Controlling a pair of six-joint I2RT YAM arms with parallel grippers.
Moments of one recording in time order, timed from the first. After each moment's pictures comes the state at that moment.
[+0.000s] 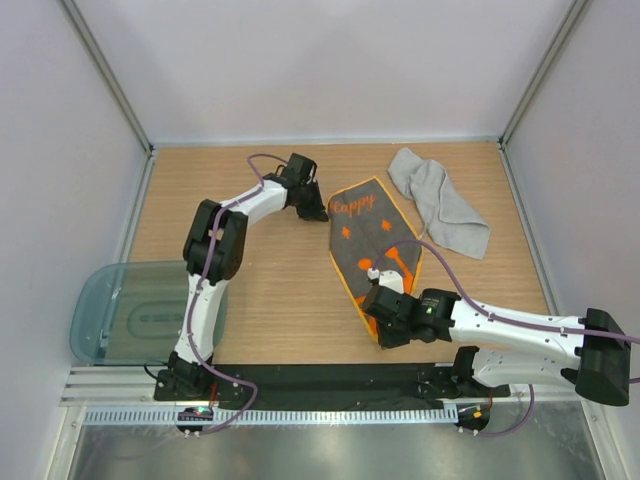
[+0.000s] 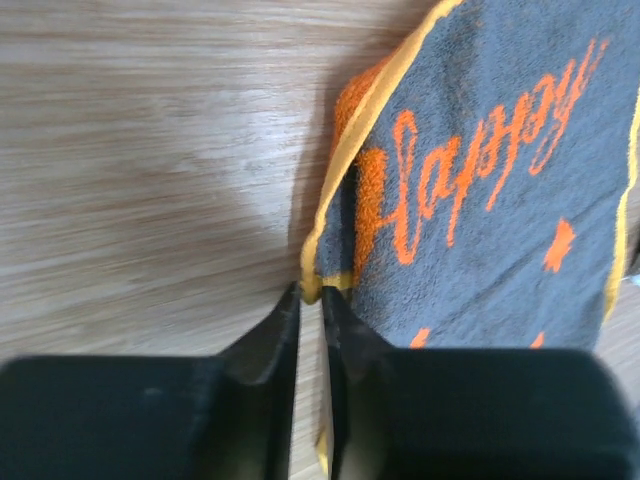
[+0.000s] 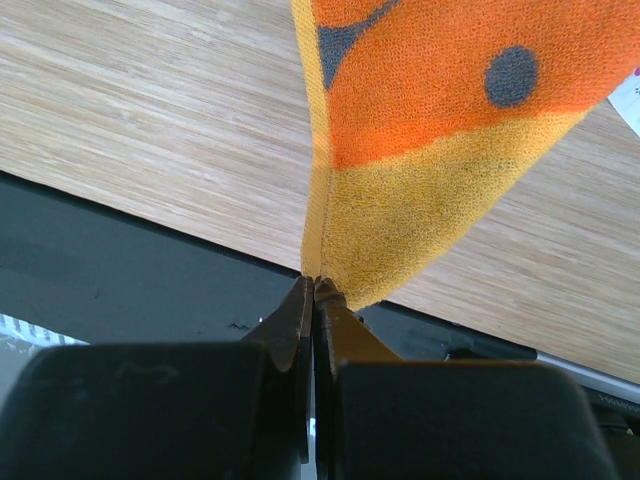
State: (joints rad) left arm -0.47 2.28 1.76 -0.43 0.23 -0.67; right arm 1.14 1.07 0.68 -0.82 0.18 0.86
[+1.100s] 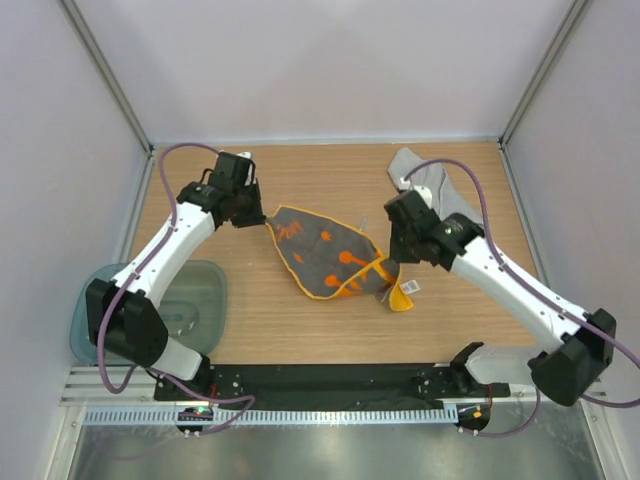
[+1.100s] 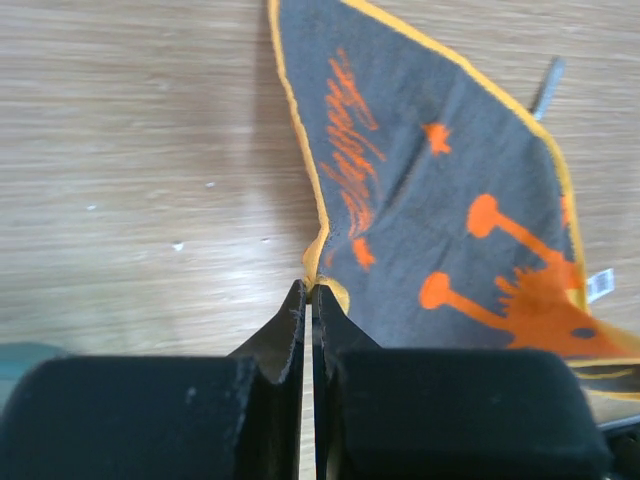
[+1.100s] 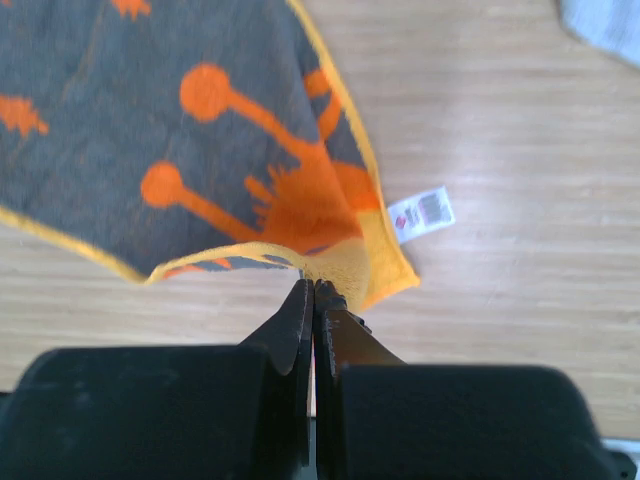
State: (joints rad) left arm -0.38 1.49 1.34 -0.73 0.00 -0.47; right arm 0.71 1.21 1.14 -0.93 0.31 0.63
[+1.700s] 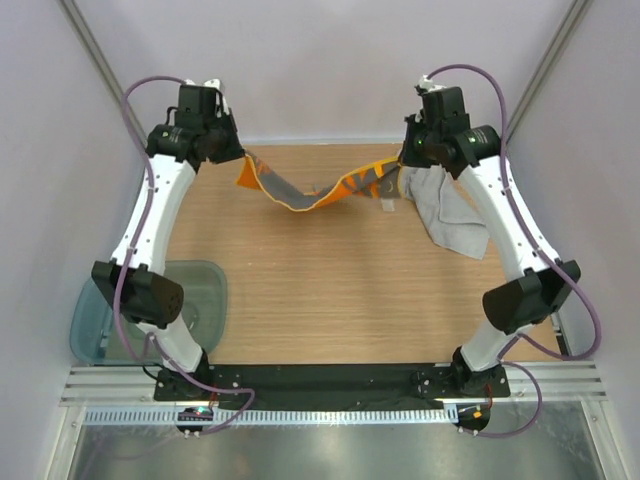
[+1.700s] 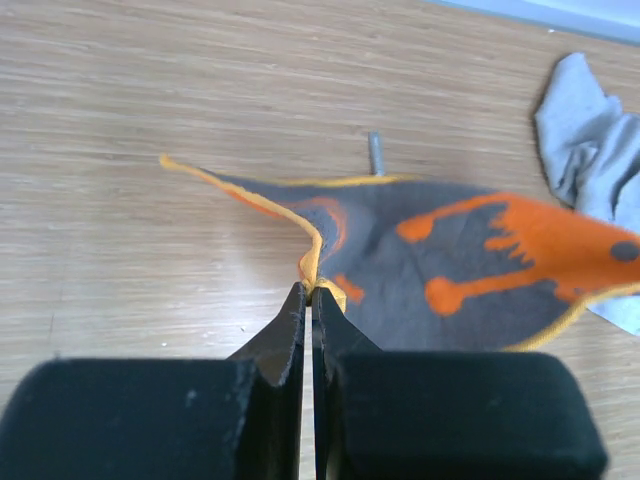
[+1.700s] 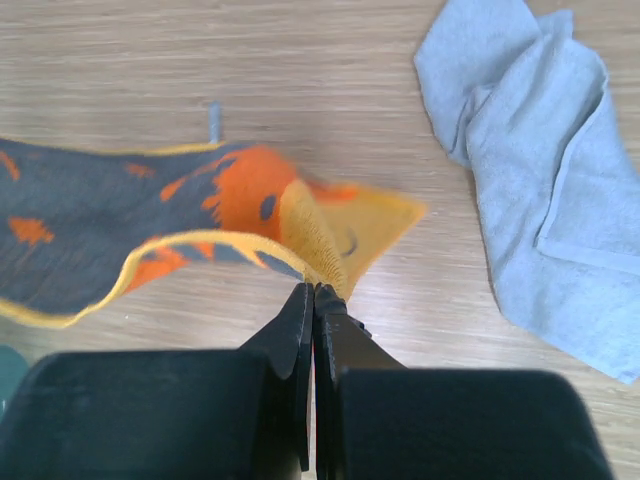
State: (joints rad) left arm -0.21 1.76 1.99 -0.92 0.02 -0.37; right arm 0.31 1.70 1.91 -0.92 0.06 0.32
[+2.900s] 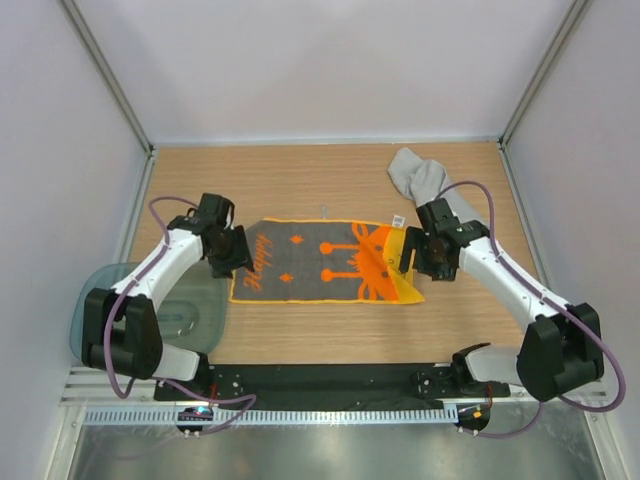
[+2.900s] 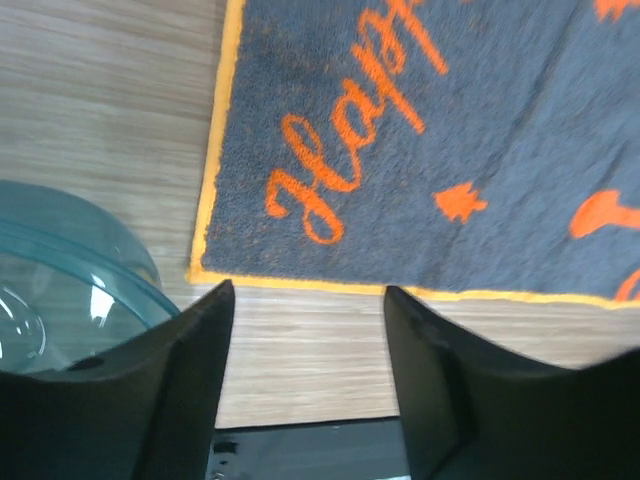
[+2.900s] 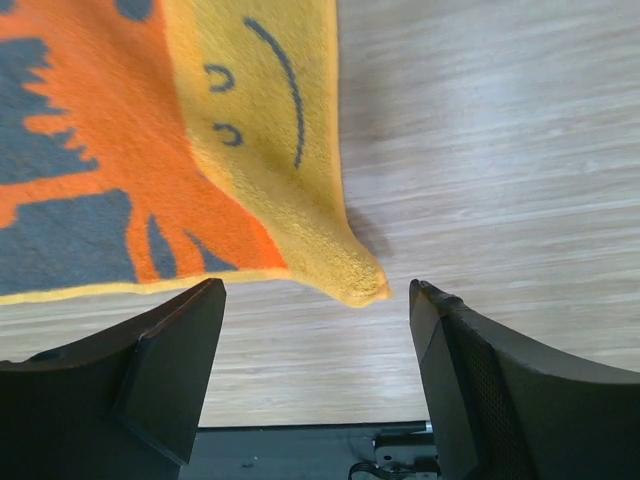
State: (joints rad) left arm -0.21 1.41 0.96 -0.77 0.09 -0.51; right arm 0.33 1.30 0.91 -0.82 0.10 0.55
